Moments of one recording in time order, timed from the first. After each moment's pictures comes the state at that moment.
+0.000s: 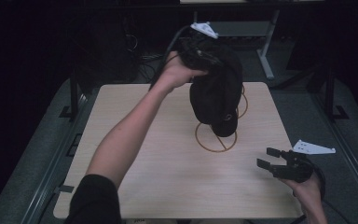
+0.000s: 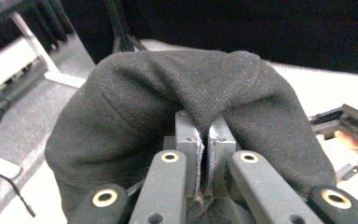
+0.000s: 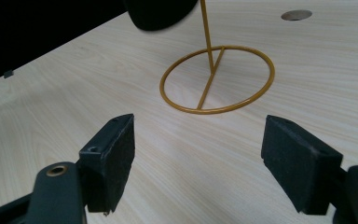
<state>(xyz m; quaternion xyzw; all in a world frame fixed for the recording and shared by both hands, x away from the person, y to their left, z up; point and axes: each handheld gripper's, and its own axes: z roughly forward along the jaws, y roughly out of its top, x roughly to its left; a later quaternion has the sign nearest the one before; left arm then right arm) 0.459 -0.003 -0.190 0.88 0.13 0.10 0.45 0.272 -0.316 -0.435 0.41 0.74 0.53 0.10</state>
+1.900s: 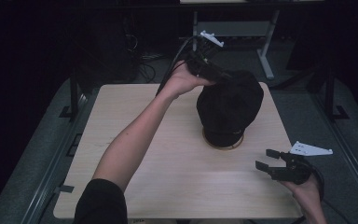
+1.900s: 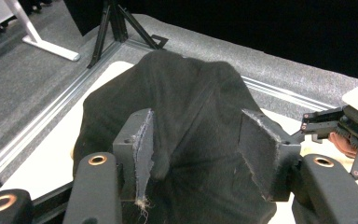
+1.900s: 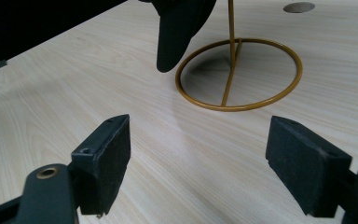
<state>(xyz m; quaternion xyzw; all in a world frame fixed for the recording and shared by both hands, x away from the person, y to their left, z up) 0.459 0.003 -0.209 0.88 0.19 0.06 0.44 0.270 -0.312 -0.439 0.40 0.75 0.51 0.10</state>
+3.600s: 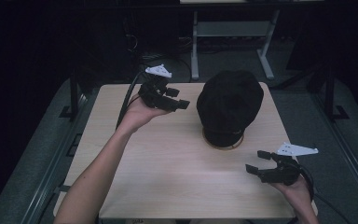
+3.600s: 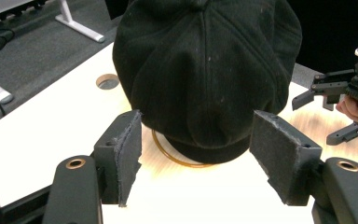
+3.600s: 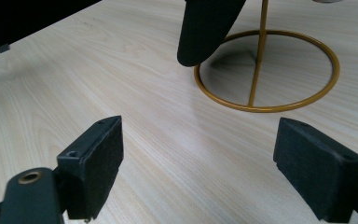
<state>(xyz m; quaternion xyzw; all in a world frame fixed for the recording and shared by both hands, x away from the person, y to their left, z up) 0.408 0.119 -0.267 0.85 0.25 0.08 0.45 0.271 -0.282 -0.439 0.39 0.77 0.50 0.10</state>
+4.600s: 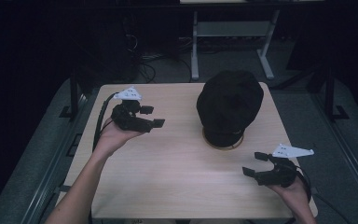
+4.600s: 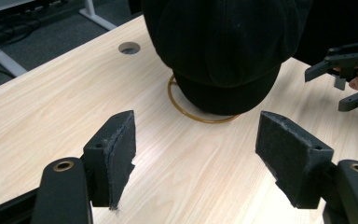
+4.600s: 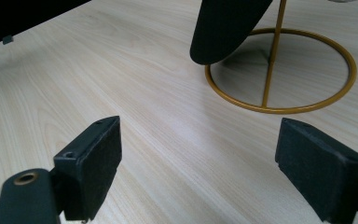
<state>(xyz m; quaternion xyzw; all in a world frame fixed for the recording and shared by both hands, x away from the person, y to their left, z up) 0.364 0.189 -0.302 0.83 0.29 0.10 0.46 0.267 -0.272 -0.437 0.38 0.78 0.49 0.10</state>
